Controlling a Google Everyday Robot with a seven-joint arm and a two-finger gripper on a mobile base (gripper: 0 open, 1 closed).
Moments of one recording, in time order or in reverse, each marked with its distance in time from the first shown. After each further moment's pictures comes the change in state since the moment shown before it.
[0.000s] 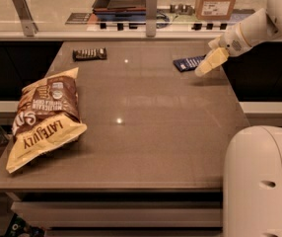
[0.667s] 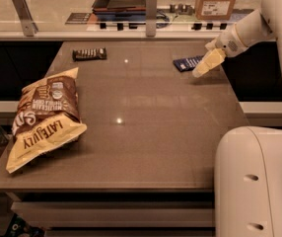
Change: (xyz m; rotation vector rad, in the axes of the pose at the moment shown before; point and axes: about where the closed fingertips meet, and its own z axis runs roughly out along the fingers) arm 0.004 -0.001 0.009 -0.019 0.024 0.012
